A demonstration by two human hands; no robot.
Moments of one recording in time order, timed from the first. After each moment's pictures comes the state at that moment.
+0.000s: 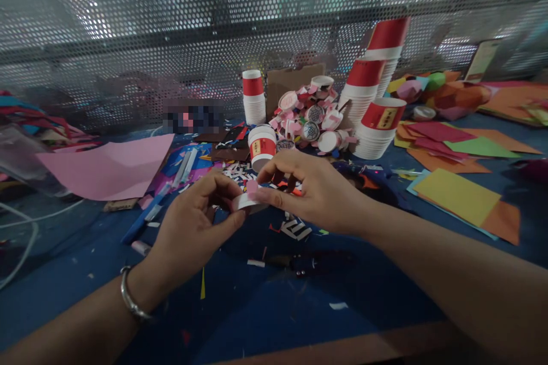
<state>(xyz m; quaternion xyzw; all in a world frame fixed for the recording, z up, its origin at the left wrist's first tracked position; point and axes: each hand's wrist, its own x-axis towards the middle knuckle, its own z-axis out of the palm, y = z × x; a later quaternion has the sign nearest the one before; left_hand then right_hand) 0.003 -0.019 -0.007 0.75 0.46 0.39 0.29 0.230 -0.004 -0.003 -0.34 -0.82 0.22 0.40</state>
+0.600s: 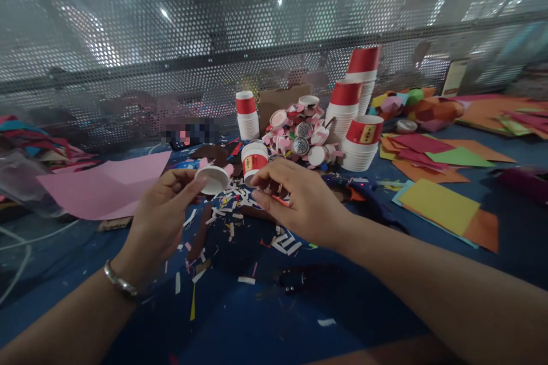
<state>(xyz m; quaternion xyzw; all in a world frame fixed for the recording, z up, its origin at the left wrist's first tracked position) -0.007 0.023 0.000 0.53 0.49 0.56 0.40 0.229 -0.002 -0.005 -0.36 -0.81 0.14 0.43</state>
